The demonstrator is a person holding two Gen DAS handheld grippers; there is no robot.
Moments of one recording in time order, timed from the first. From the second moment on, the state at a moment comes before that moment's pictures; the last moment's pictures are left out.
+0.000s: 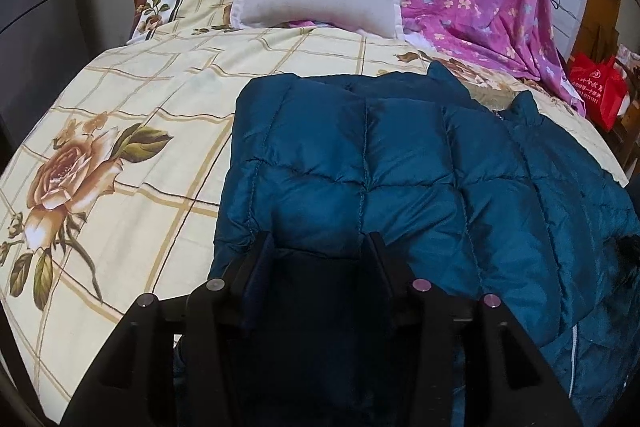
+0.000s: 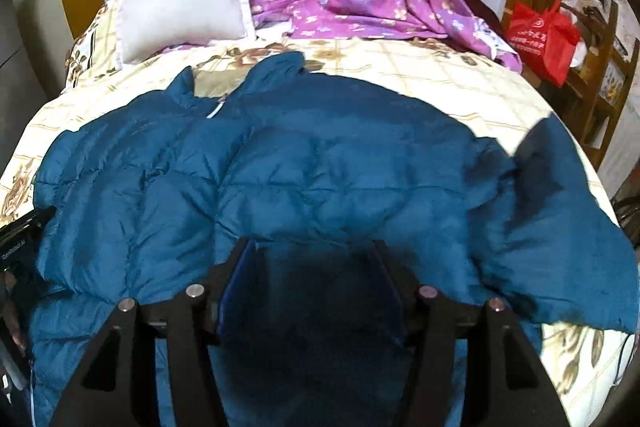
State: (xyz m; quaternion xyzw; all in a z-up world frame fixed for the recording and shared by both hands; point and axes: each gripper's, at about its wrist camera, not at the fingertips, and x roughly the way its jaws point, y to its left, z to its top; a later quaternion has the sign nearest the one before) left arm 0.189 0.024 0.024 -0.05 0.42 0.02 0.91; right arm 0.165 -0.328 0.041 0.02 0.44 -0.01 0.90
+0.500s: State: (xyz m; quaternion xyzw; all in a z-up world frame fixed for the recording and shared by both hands) left arm 0.190 0.029 0.038 -0.06 0.43 -0.01 0.90; right arm 0.149 -0.341 0.032 0.02 0.44 -0.01 0.90
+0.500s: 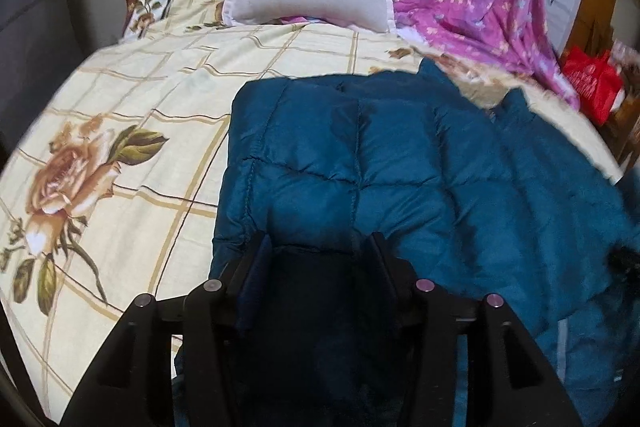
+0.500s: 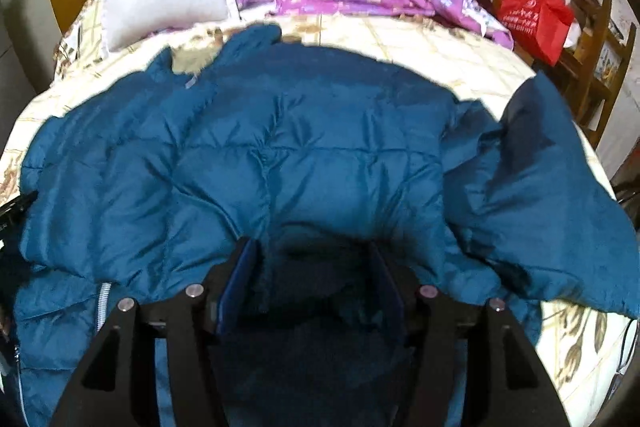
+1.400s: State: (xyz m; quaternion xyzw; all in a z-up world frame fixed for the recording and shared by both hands) left arm 0.149 0.029 0.081 -0.09 0.39 -0.02 0.92; right arm 0.105 -0.348 0.043 0.05 0.44 0.01 0.90
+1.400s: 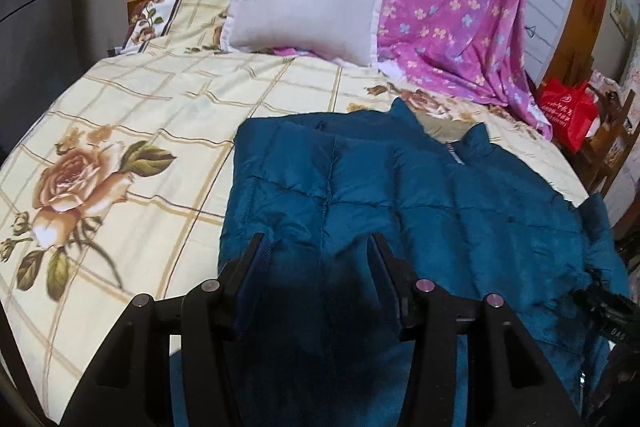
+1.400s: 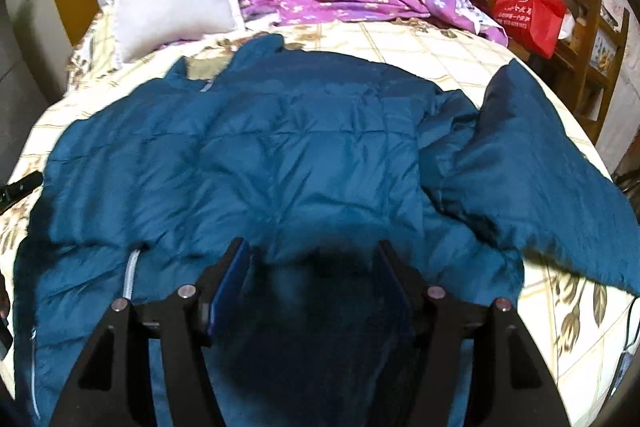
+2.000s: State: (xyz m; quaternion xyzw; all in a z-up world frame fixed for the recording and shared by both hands) left arm 0.065 -0.042 0.093 -0.04 0.36 -0.05 0.93; right arm 0.034 -0.345 0.061 0.06 0.43 0.01 0.90
